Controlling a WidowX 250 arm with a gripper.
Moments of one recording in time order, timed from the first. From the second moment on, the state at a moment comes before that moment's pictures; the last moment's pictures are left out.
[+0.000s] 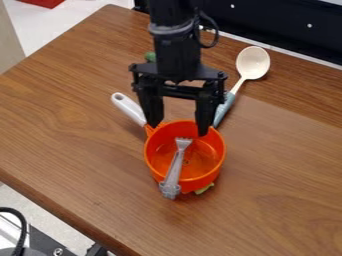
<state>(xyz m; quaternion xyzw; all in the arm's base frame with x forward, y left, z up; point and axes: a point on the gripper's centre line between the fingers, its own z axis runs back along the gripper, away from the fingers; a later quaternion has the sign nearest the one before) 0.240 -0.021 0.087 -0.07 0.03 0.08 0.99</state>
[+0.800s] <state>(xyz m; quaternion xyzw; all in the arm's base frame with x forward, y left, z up) 0.223 -0.034 0.065 -0.07 0.03 0.05 1.00</state>
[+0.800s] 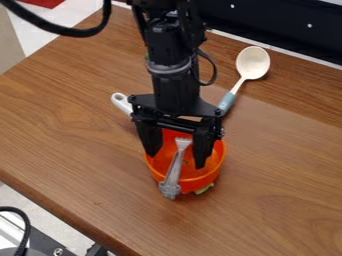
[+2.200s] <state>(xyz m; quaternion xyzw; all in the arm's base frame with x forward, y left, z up) 0.228 -0.036 0.041 -0.03 0.03 0.07 1.00</state>
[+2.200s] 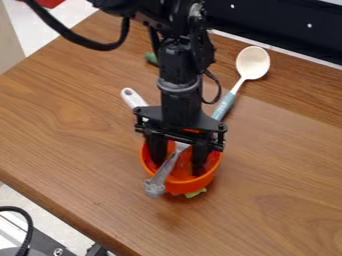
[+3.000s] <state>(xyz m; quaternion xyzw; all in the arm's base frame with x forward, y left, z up) 0.227 -0.038 0.050 -0.05 0.07 0.09 0.99</state>
